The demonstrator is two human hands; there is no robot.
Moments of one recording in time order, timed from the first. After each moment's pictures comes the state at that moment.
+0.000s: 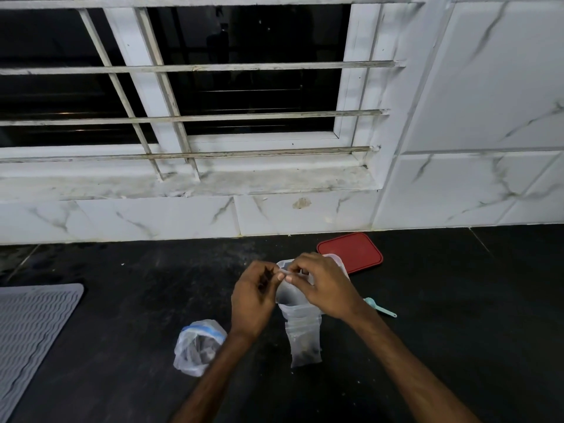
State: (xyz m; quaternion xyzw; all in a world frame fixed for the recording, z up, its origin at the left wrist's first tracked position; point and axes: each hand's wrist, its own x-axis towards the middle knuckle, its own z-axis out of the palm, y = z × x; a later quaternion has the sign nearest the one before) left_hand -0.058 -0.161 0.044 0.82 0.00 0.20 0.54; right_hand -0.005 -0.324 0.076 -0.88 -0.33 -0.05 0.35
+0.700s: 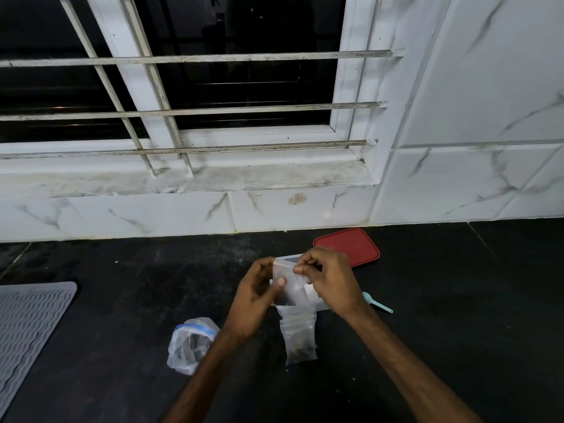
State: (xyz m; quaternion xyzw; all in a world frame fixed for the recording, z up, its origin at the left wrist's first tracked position) left_hand -0.058 -0.167 0.043 0.72 -0.02 0.02 0.70; right_hand 0.003 -0.338 0.064 -0.84 -0.21 -0.04 0.50
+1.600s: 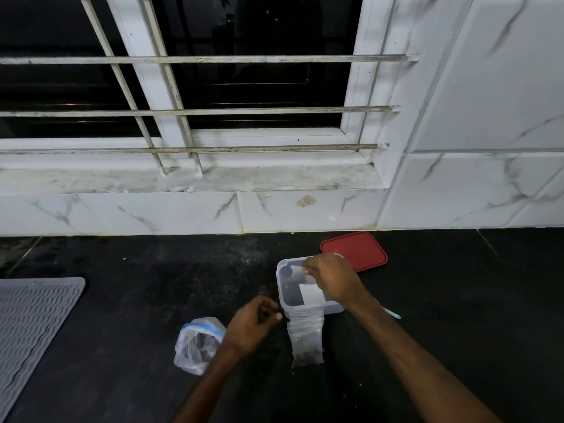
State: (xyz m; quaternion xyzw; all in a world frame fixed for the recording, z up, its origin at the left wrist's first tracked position) left_hand -0.071 -0.134 -0.016 0.86 0.08 -0.11 0.49; right_hand 0.053 -0.334 0.022 -0.95 -0.28 0.00 0.13
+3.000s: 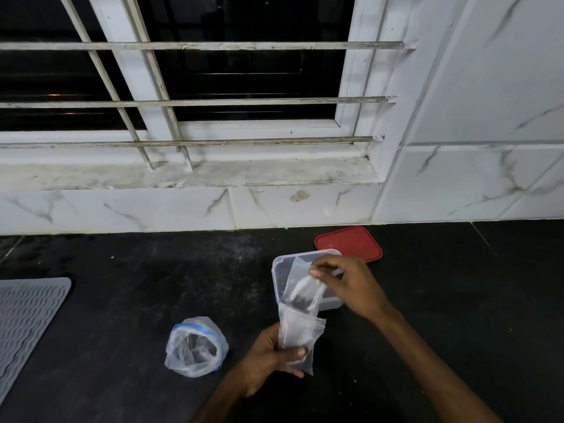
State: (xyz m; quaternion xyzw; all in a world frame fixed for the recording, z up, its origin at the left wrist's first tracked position) left_hand -0.100 -0.178 -0.034 0.59 0.09 -0.27 0.76; right_hand 0.014 -0.371 0.051 -0.85 -0.23 0.03 0.48
